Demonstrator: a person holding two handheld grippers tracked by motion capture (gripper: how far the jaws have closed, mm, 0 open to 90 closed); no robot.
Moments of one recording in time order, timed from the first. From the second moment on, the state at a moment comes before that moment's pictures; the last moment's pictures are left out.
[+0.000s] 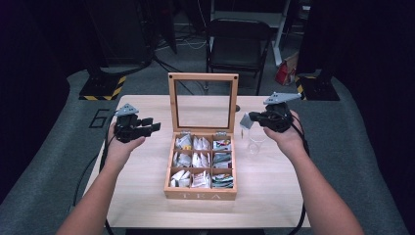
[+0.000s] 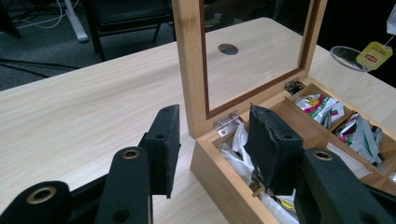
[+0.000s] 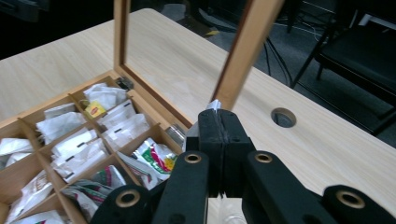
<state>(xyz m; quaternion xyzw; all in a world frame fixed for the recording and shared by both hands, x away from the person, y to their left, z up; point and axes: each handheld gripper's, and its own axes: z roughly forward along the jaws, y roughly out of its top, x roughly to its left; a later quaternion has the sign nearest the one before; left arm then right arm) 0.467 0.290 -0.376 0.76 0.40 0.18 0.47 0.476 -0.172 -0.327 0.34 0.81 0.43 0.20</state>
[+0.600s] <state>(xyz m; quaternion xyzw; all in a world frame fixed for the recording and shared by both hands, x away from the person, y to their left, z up) 0.468 0.290 -0.379 0.77 0.40 0.18 0.47 0.488 -0.198 -0.341 0.38 0.80 0.40 0.22</state>
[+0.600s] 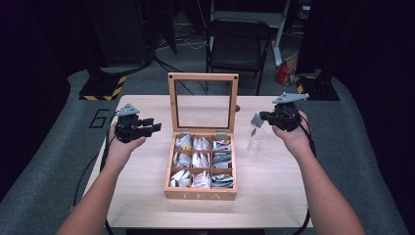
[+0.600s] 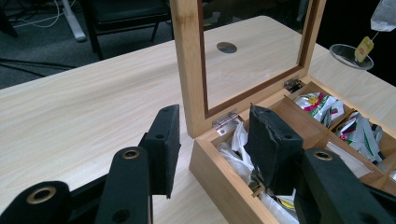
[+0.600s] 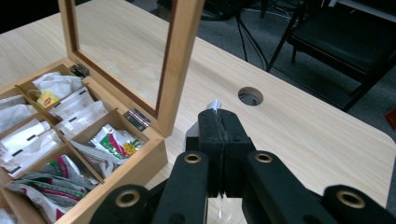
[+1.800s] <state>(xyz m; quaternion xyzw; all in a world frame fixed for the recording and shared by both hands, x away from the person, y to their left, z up) 0.467 0.294 -0.382 0.77 0.41 0.17 0.46 0.497 -0.201 -0.389 0.41 0.81 0.36 0.22</state>
